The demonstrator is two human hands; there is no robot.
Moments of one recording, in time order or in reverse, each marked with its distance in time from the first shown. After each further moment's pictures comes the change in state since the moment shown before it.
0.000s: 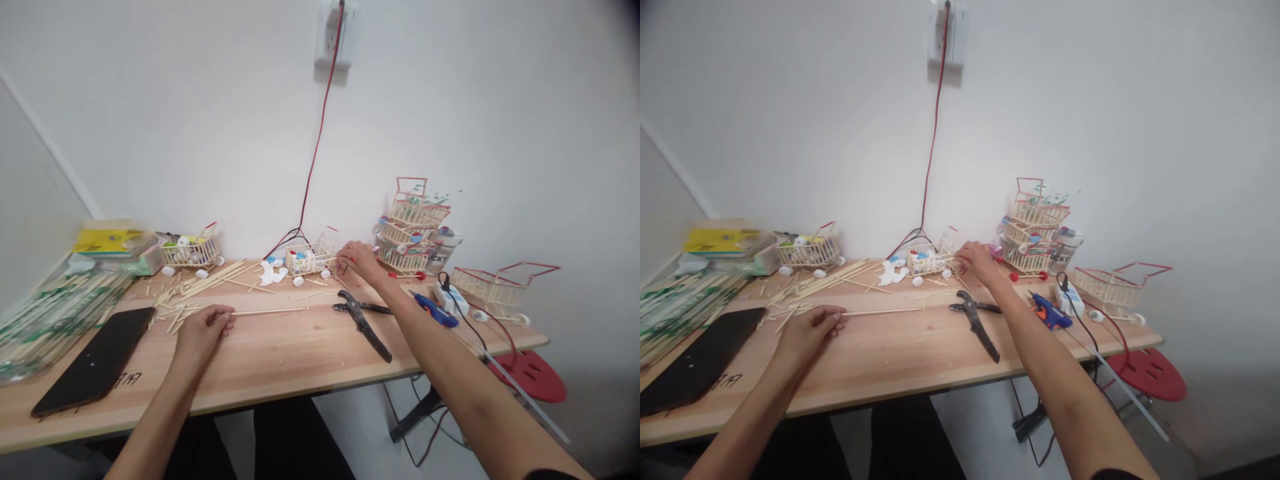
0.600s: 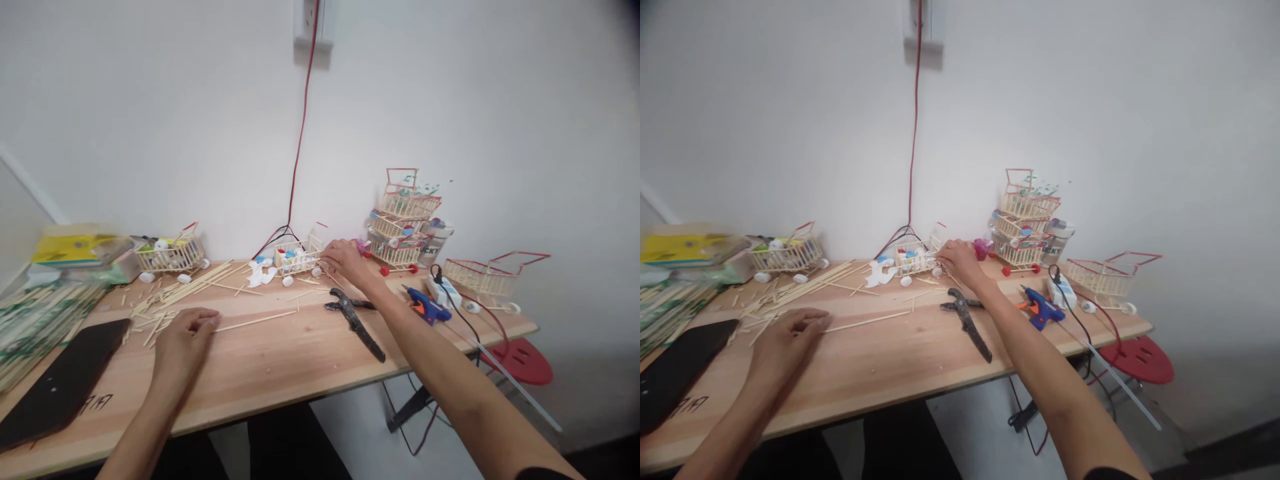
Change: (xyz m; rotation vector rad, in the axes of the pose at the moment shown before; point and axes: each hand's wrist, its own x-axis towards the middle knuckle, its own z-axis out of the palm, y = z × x) left_hand -0.001 0.007 0.001 0.449 0.134 0.245; right_hand -0.003 -0.022 -0.002 -0.010 0.014 -0.027
